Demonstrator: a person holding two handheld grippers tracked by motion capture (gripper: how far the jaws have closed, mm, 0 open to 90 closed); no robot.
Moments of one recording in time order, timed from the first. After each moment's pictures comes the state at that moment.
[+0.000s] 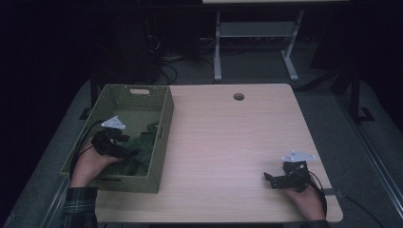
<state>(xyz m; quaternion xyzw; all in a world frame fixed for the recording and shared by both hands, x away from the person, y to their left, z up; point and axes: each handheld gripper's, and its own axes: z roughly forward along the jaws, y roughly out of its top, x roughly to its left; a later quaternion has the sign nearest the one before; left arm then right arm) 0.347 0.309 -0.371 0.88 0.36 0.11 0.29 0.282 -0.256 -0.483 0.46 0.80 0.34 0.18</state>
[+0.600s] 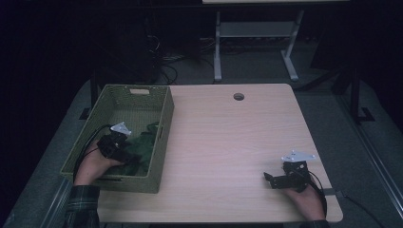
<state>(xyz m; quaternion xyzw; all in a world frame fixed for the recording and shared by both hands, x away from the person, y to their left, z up) 0.357 0.310 -0.399 0.90 0.34 0.08 0.24 0.282 -0.256 -0.483 0.46 0.80 0.34 0.18</state>
